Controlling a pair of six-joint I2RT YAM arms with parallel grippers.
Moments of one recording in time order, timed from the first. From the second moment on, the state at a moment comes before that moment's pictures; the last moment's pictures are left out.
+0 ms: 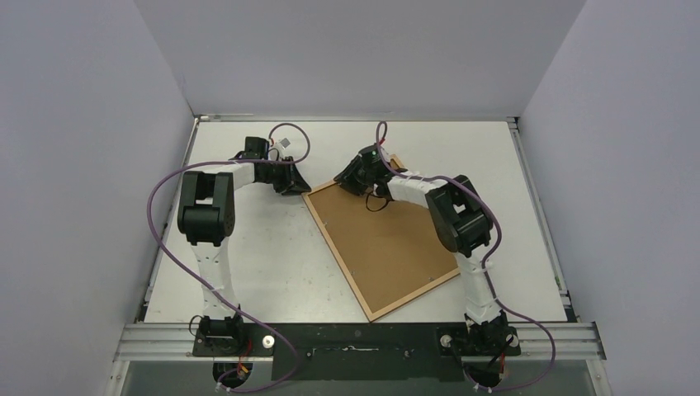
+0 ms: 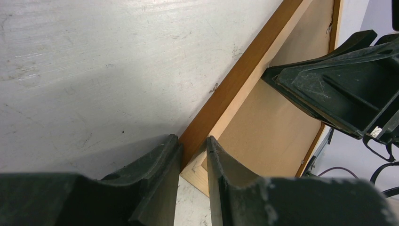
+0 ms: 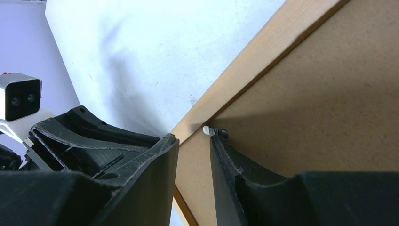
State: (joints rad) left arm -0.08 2.17 1.42 -0.28 0.73 -0.38; right arm 0.56 2.20 1.48 0.04 -0.11 1.15
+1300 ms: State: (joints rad) left arm -0.09 2.14 1.83 -0.60 0.65 -0.39; right arm 0.54 1.85 1.52 -0.11 -0.16 0.72
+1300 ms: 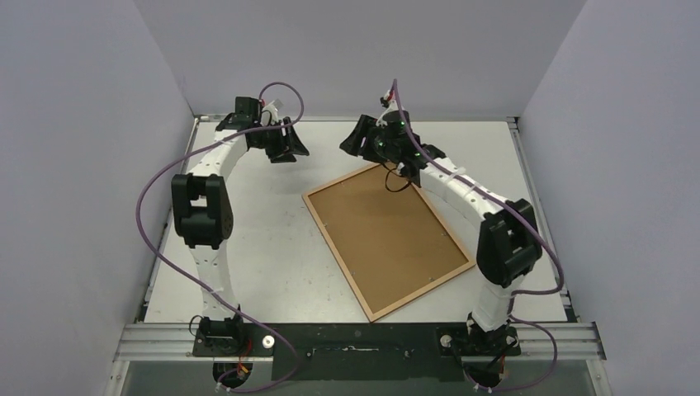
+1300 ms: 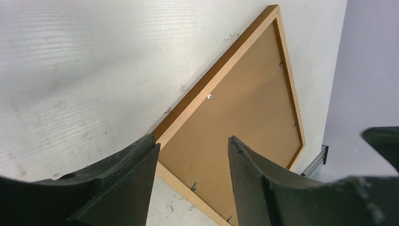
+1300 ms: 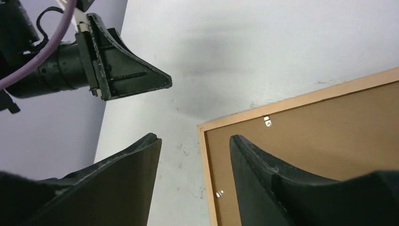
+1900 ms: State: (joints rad) left arm -0.06 1.52 1.43 -0.66 0.09 -0.35; right arm 0.85 1.70 1.38 -0.62 0.10 0.24
